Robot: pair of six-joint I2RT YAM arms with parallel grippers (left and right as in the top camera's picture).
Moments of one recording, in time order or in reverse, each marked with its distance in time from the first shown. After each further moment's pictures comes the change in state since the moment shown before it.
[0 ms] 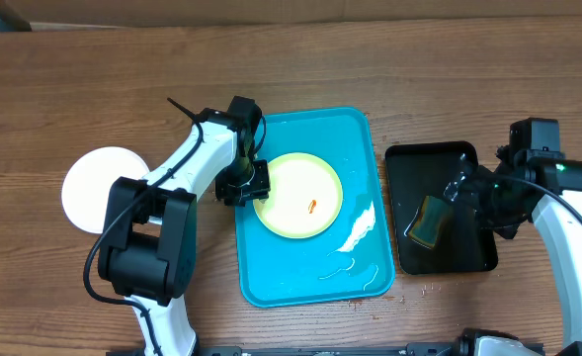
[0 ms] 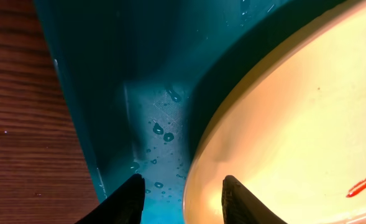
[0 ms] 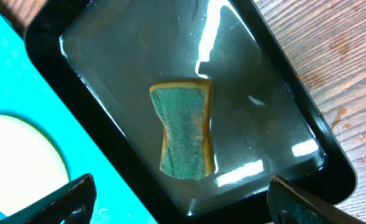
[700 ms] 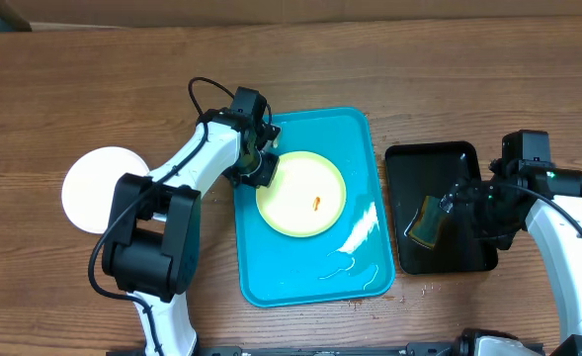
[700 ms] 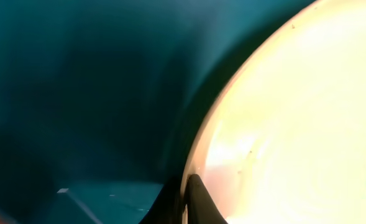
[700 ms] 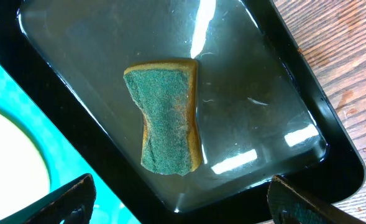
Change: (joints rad) left arm -0.014 0.026 0.003 0.206 0.019 0.476; right arm 0.002 0.000 -0.083 0.026 0.001 -0.005
